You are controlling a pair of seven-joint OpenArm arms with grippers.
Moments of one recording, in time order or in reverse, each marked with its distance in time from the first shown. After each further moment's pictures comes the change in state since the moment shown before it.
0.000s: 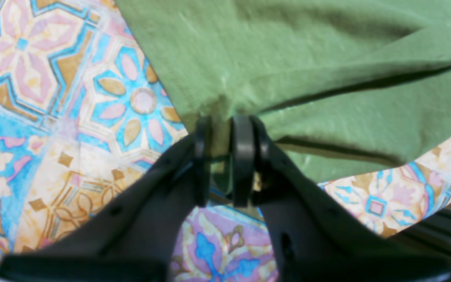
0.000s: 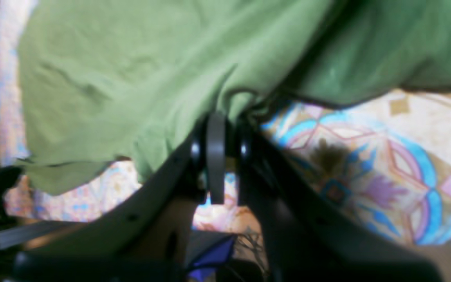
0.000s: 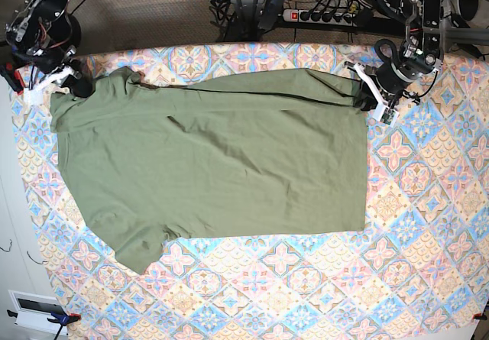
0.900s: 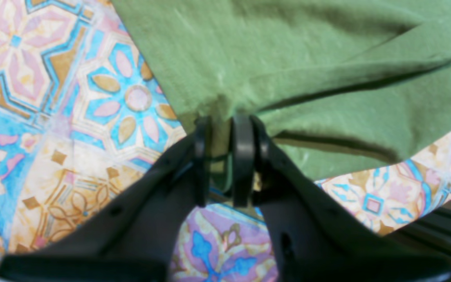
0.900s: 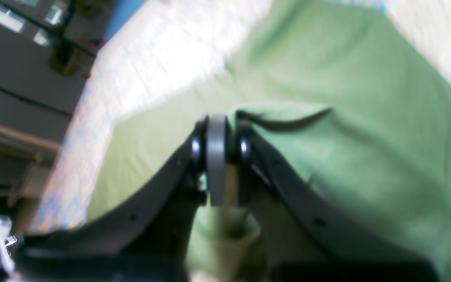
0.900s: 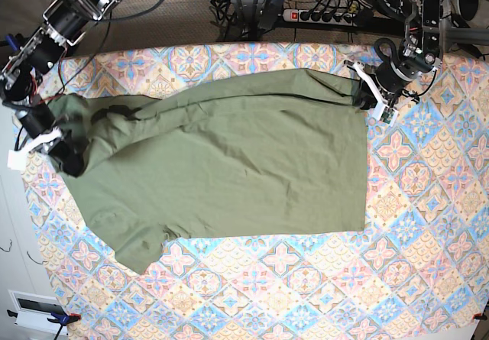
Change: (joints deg) left arm 0.3 0.1 0.0 0.0 -0.1 0.0 0.0; right arm 19.6 0.1 -3.8 3.1 3.2 0.0 0.7
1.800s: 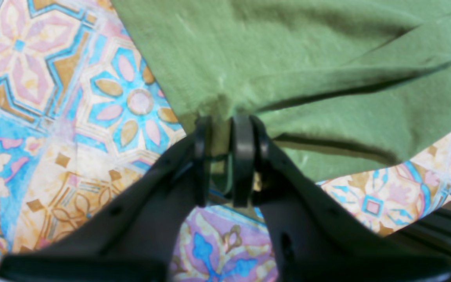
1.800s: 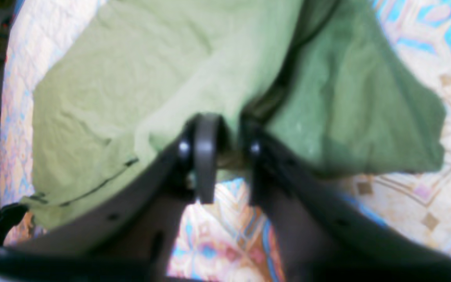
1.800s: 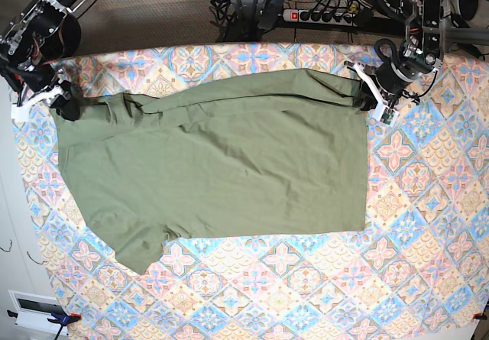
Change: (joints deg) left arm -0.2 -0.2 -0.1 0.1 0.0 0.0 0.0; right arm -12.3 -0.1 6.3 -2.5 -6.4 -0.2 -0.5
